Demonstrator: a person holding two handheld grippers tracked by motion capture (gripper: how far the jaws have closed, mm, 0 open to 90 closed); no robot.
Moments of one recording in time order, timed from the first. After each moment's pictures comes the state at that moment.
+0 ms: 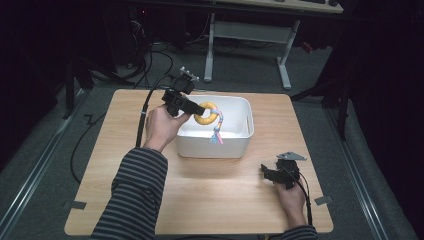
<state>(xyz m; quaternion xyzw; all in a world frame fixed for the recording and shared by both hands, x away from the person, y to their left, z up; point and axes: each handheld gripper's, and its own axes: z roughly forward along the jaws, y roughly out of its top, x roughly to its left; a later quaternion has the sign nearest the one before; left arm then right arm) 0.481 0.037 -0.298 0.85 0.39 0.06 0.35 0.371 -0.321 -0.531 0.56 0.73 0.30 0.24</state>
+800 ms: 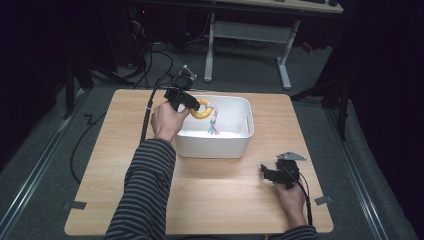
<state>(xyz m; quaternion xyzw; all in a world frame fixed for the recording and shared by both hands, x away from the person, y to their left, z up) 0.526 0.032 -0.333 0.83 0.47 0.07 0.30 0.371 -0.320 -0.531 0.56 0.73 0.30 0.24</state>
